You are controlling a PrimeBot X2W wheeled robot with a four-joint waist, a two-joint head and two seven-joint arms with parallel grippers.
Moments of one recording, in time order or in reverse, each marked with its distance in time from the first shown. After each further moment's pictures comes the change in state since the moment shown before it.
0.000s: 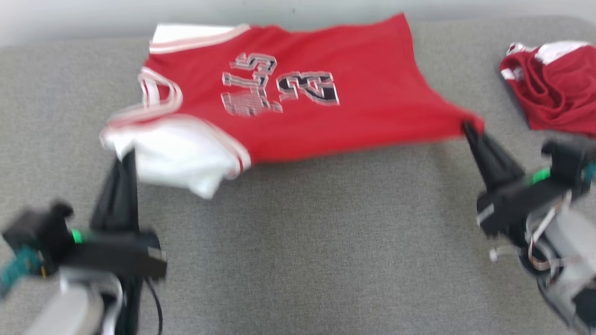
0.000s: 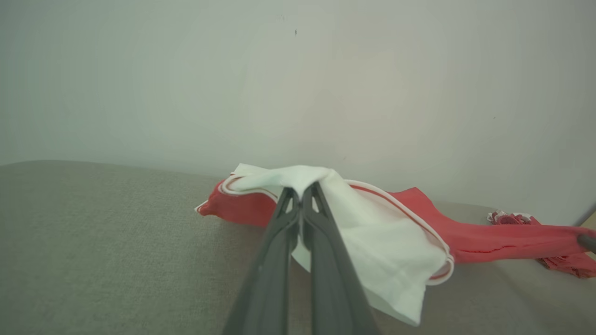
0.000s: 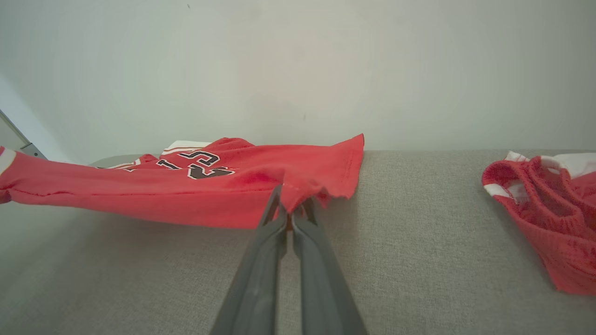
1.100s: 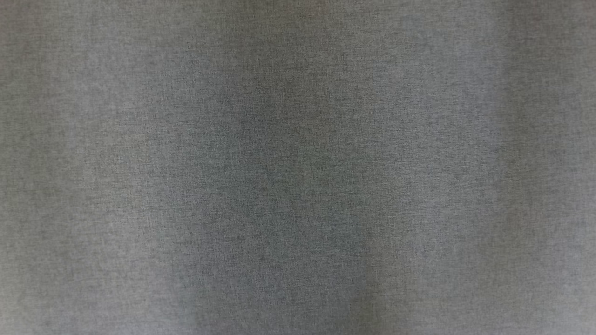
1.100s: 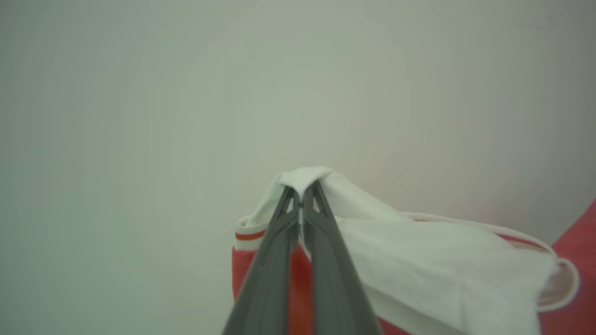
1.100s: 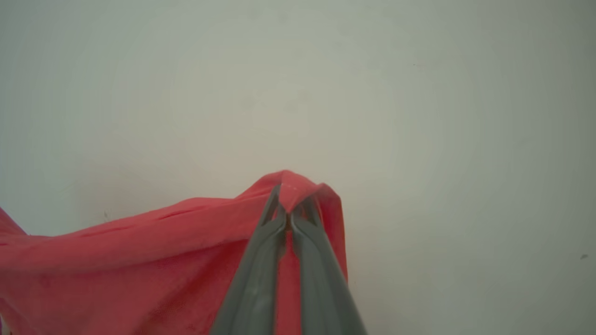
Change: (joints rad) left arm -1.515 -0.107 -0.114 0.804 0.225 -0.353 0.183; right arm -1.206 0.225 -0.074 0.425 -0.161 0.000 0.211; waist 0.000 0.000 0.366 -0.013
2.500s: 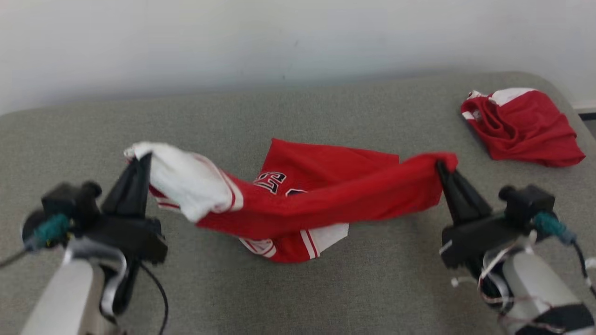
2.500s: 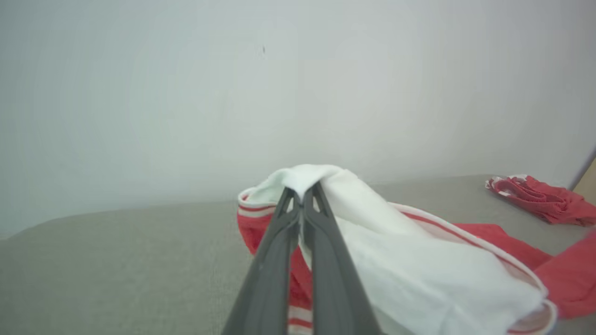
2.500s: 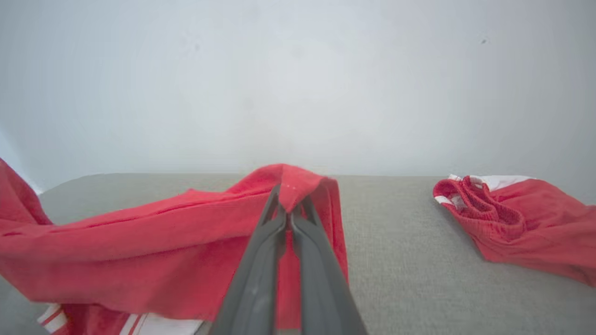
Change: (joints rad) left arm 1.569 -0.138 0.392 -0.517 0.192 0.007 -0.038; right arm 1.502 0.100 -0.281 -0.460 -0.308 0.000 -0.163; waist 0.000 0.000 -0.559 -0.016
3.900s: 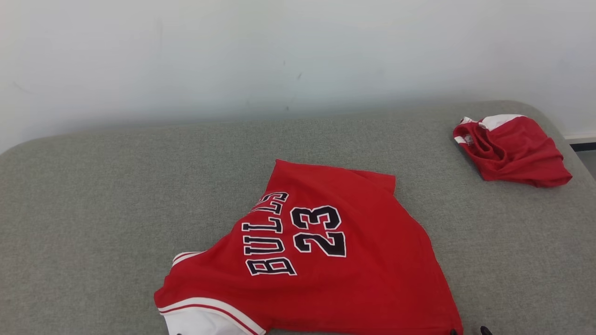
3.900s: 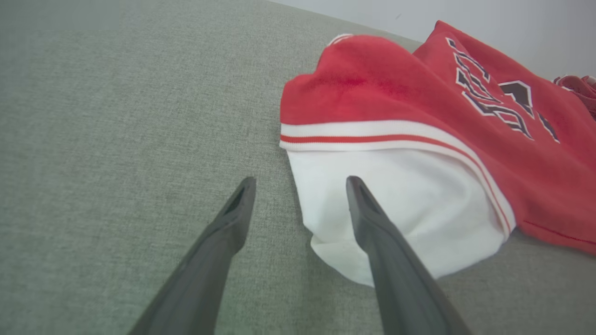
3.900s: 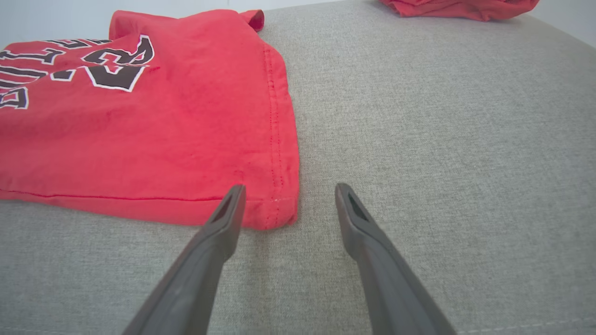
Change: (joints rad) left arm 0.435 -0.190 0.130 0.227 0.069 -0.007 -0.145; right arm 0.499 0.108 -0.174 0.078 -0.109 0.000 -0.070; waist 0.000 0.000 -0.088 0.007
